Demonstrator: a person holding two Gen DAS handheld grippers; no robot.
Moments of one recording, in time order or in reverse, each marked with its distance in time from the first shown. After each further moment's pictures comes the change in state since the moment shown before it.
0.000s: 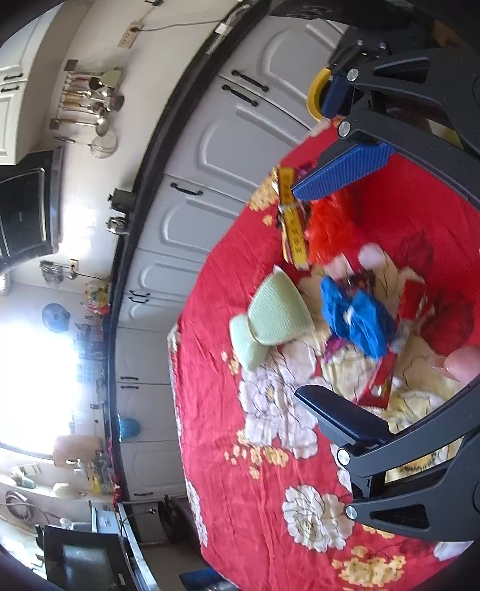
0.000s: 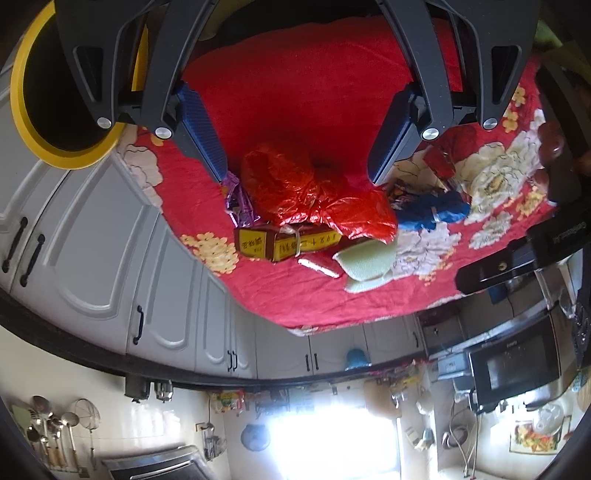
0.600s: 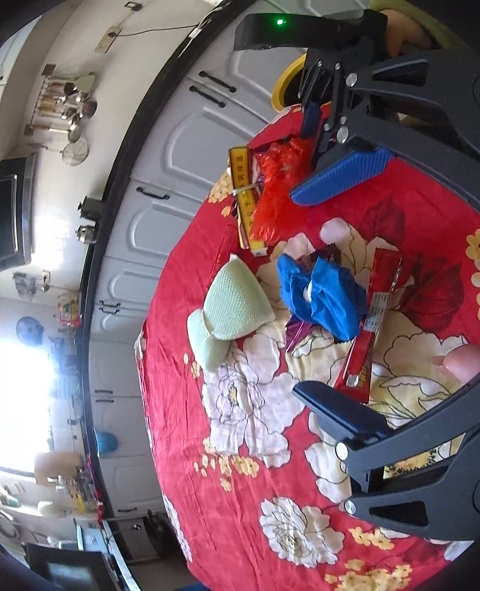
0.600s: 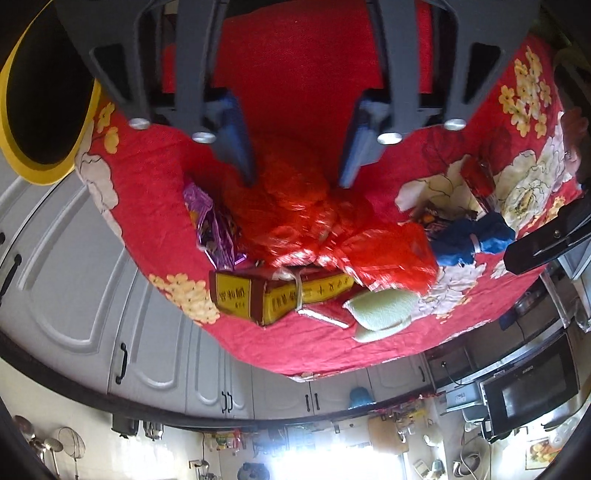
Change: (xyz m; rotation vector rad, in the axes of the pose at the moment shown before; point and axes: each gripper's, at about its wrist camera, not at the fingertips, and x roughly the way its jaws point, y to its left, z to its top) left arm 0.021 0.017 -0.023 0.042 0.101 -0.067; right arm 0.062 -0.004 -0.009 0.014 0.152 0.013
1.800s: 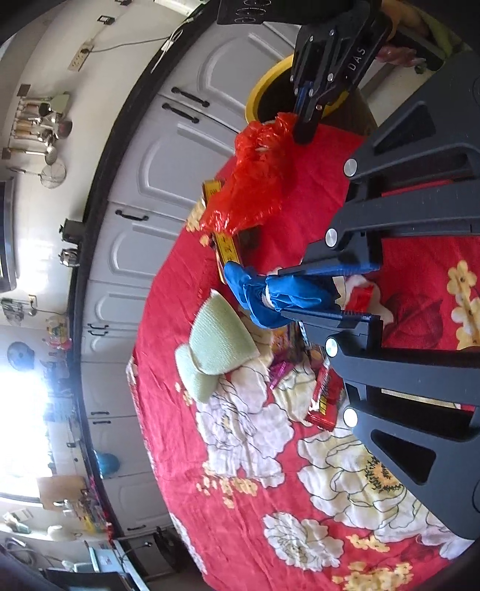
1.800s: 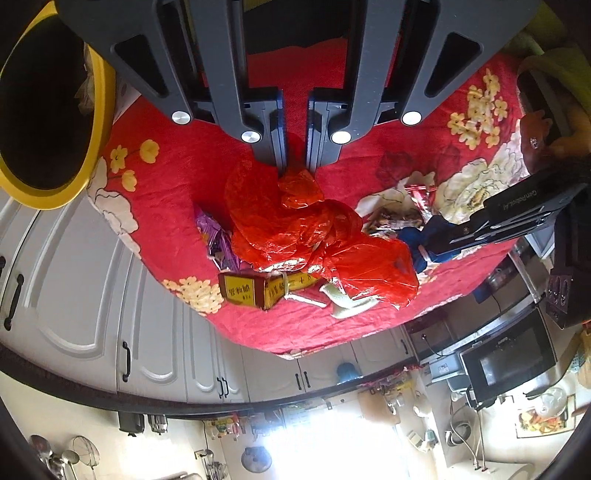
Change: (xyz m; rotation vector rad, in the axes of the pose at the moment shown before) left arm -0.006 -0.030 -0.004 0.070 0.051 -0.036; right arm -0.062 -0.005 -0.023 0.055 -0.093 0.100
